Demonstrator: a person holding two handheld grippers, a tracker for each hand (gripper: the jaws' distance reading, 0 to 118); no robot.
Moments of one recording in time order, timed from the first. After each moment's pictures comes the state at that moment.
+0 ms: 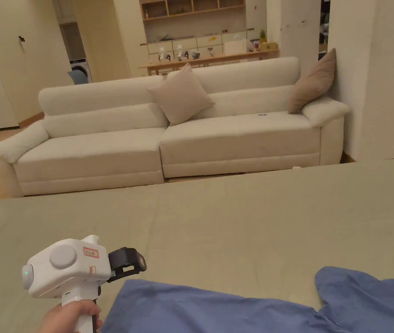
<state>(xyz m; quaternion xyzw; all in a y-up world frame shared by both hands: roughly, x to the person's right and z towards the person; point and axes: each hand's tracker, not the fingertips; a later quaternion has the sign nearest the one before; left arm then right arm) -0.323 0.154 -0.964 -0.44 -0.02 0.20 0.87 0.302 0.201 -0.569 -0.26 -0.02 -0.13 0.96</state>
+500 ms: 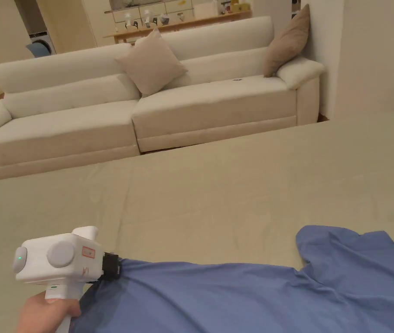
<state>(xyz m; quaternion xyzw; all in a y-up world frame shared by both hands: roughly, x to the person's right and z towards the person) -0.291 0.125 -0.966 -0.48 -0.06 0.05 0.87 0.295 0.169 -0.591 -0.29 -0.01 -0.13 0.95</state>
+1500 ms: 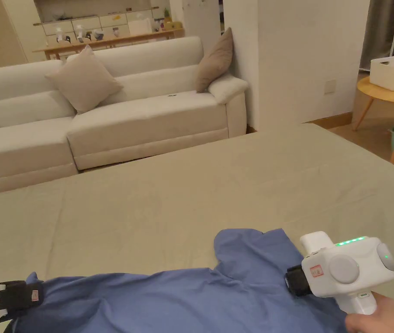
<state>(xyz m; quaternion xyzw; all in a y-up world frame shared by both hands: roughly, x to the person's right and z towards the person) -0.254 0.224 -0.820 -0.40 -0.12 0.10 0.90 0.300 0.106 -0.840 -0.45 0.02 -0.01 0.89</state>
